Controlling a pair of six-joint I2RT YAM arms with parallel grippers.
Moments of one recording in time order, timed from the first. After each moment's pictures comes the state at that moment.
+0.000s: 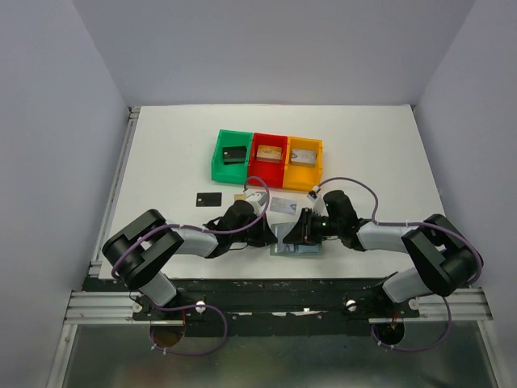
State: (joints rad) left arm -0.82 1.58 0.48 0.50 0.26 -0.71; right arm 0.57 1.48 0.42 0.37 -0.62 0.83
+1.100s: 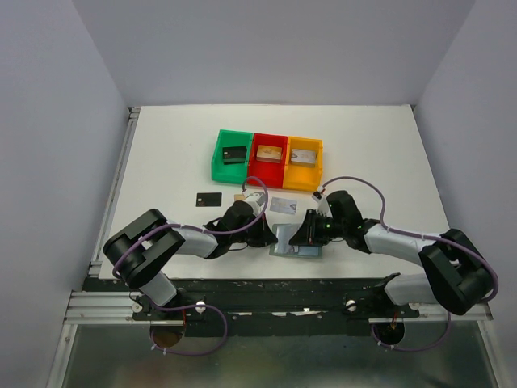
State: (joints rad) left arm -0.82 1.59 0.47 0.53 0.25 -0.75; right arm 0.57 1.33 0.43 0.15 -0.54 0.75
